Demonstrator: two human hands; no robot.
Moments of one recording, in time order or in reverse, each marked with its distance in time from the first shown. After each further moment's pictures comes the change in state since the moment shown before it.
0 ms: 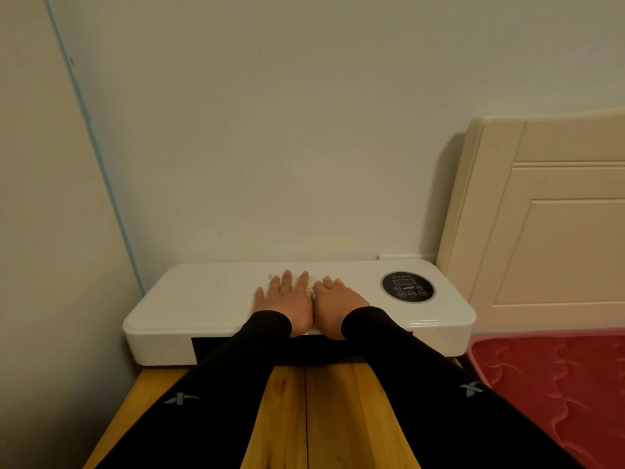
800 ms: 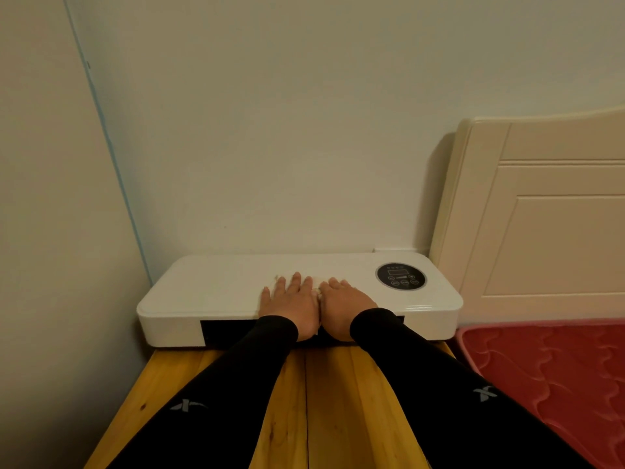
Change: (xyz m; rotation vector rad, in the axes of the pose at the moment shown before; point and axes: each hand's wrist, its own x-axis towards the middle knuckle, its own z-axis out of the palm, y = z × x) left_hand -0.040 0.011 0.009 0.036 0.044 0.043; right_hand -0.036 0.004 0.008 -0.008 0.021 -0.009
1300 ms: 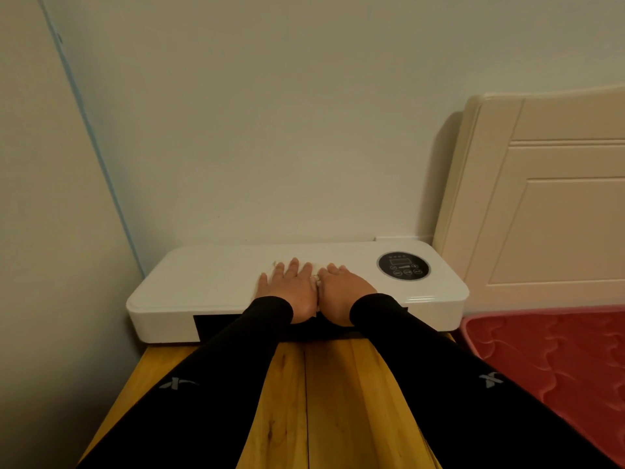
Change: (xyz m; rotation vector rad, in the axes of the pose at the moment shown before) left_hand 0.023 -0.006 -0.005 -0.001 -0.047 0.025; right_hand 0.019 0.005 -0.002 -0.001 0.017 -0.001
